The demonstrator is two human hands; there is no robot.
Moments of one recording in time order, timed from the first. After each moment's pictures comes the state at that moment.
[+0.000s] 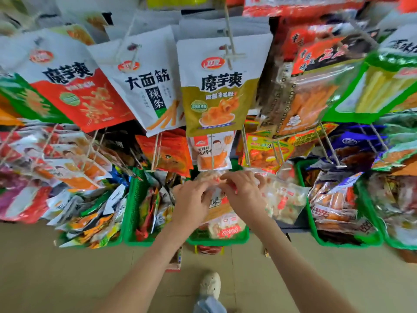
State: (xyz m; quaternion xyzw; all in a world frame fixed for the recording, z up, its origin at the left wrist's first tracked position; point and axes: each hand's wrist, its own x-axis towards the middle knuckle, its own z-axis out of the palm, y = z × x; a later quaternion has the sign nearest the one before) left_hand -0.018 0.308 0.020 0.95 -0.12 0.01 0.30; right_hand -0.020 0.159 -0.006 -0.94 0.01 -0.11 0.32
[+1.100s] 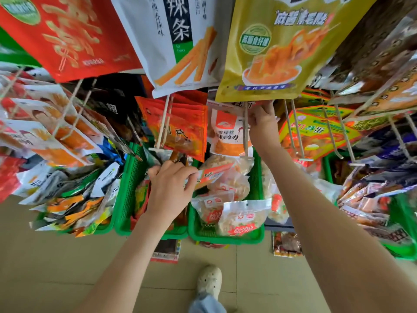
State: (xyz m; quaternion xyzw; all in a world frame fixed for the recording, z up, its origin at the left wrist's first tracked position) left_hand 0.033 0.399 -0.108 0.97 -0.11 0.12 0.17; right_hand 0.154 0.179 -0.097 -0.94 0.01 -0.10 0.33
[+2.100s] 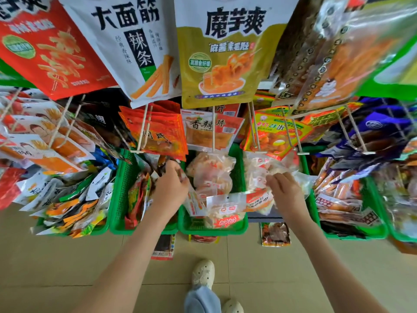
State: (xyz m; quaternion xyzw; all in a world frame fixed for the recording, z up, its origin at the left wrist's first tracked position) left_hand 0.015 0.337 -0.059 0.93 0.08 -0.12 0.32; right_hand -0.029 0.077 -0.082 -0.91 0.12 -0.01 0.40
